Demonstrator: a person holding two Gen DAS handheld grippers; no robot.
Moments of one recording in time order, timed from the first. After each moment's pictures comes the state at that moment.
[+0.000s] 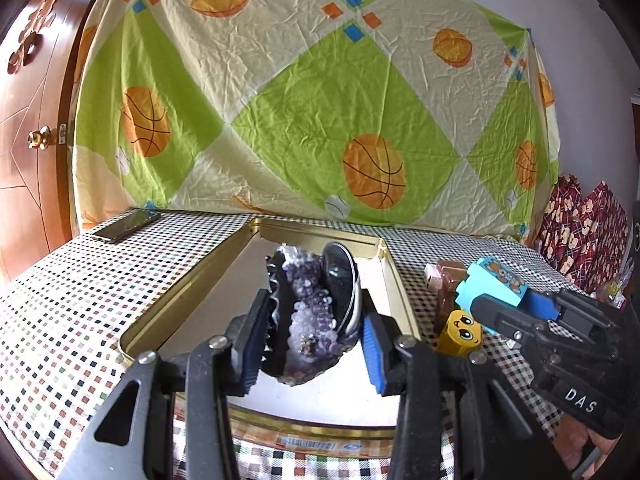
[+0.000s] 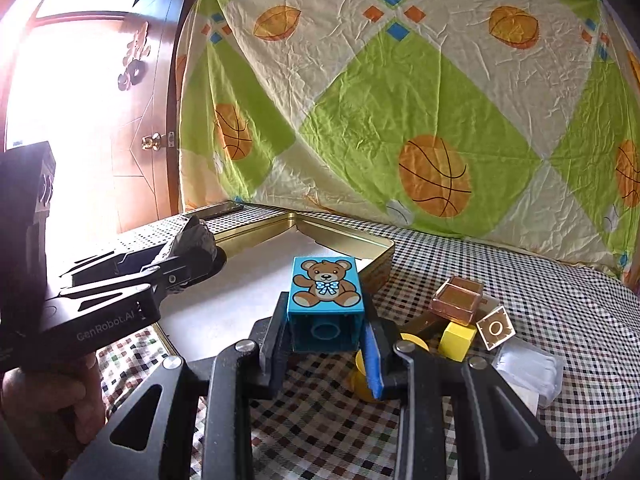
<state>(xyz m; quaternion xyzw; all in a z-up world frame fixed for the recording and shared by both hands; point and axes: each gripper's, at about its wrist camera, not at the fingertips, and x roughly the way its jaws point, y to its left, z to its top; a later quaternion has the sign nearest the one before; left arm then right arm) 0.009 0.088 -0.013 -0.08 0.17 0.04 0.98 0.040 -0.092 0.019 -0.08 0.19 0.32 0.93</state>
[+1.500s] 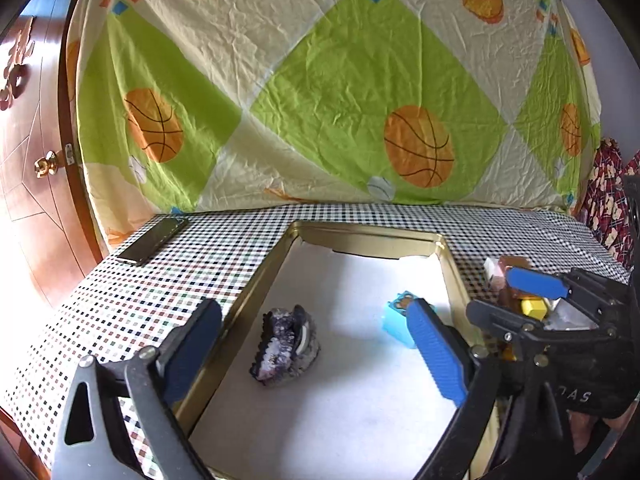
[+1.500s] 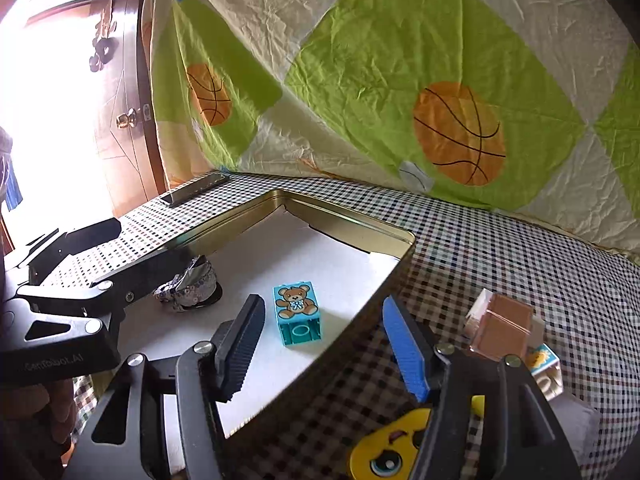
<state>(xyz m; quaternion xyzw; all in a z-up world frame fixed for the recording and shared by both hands) 0.063 0.097 0.009 -0.02 0.24 0.10 0.97 0.118 -0.068 0.020 -0.07 0.29 0.31 0.90</state>
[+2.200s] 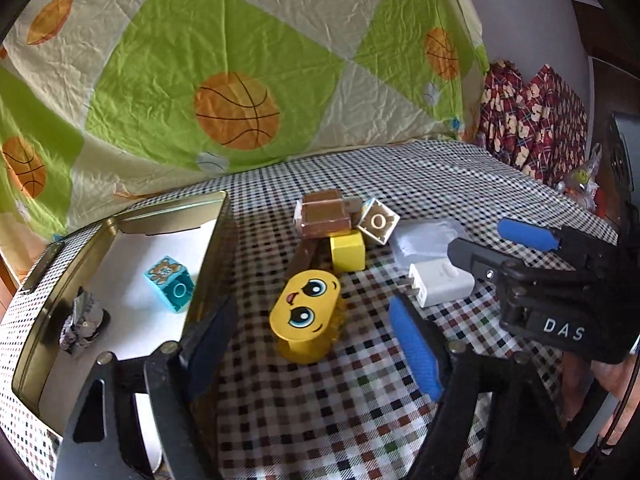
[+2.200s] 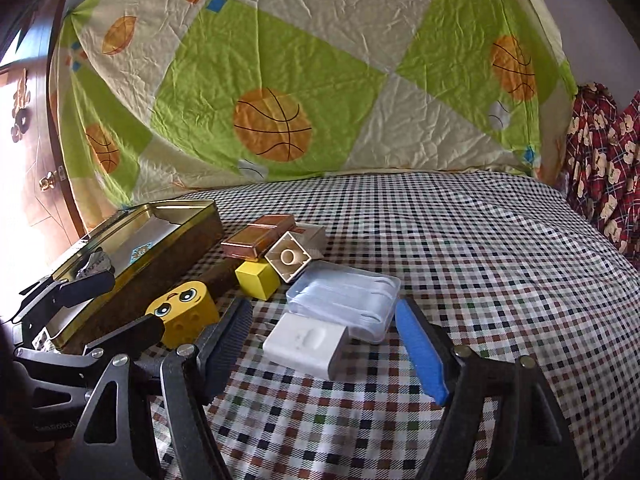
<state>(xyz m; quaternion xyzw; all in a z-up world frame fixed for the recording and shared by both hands) 0.074 -0.068 -0.021 0.06 0.29 -0.07 0.95 0.091 -0.240 -0.007 0.02 0.30 0.15 0.94</state>
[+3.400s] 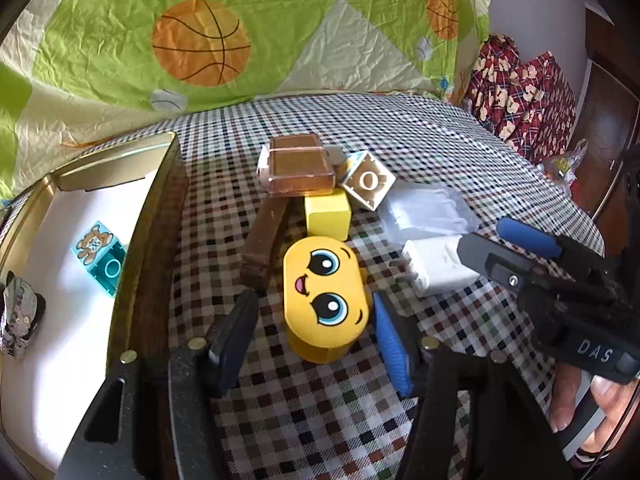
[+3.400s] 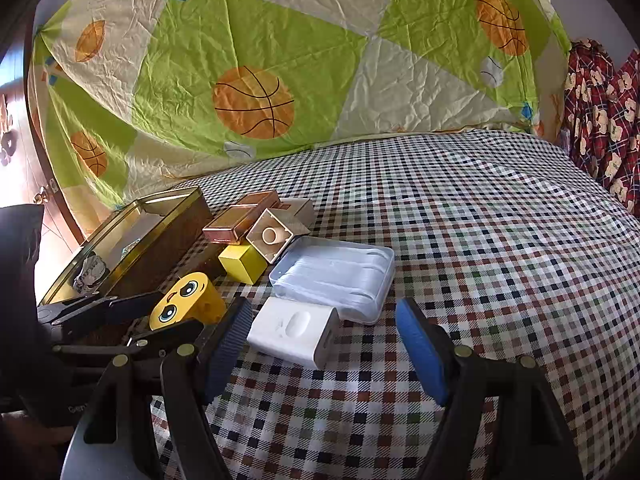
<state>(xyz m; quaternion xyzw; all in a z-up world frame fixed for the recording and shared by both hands) 0.117 -0.068 -0.044 0.02 0.40 -0.13 0.91 0.104 -0.247 -0.014 0.05 0.34 0.15 0.93</state>
